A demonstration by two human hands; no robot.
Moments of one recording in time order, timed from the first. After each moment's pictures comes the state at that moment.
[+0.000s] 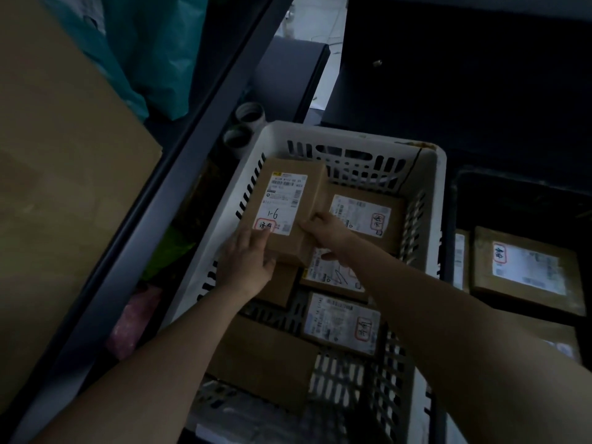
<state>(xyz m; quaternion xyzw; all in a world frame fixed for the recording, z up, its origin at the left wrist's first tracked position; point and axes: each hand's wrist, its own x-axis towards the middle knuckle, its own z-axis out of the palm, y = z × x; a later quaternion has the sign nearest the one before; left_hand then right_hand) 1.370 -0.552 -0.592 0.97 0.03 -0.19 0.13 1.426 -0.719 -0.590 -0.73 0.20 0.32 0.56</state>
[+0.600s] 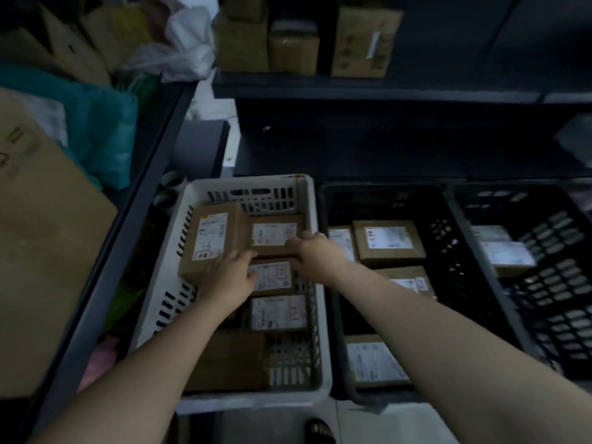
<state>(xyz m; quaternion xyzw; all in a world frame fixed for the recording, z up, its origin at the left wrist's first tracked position) 1.306 -0.627 -0.466 0.96 -0.15 -0.18 0.15 1.284 -0.811 -0.456 -0.98 -0.04 0.16 0.12</state>
